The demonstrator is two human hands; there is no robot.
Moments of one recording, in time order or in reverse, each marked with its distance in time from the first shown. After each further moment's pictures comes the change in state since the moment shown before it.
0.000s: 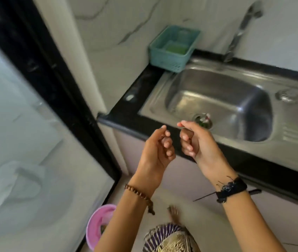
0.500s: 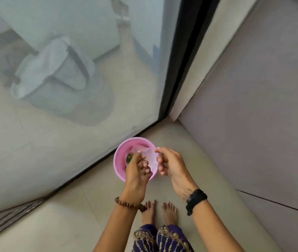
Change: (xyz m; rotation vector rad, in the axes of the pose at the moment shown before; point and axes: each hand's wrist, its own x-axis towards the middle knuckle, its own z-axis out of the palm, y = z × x) left_hand -0.003 -0.205 -0.365 -0.491 0.912 -0.025; right_hand 0.056 0.418 0.076 -0.371 -0.206 0.622
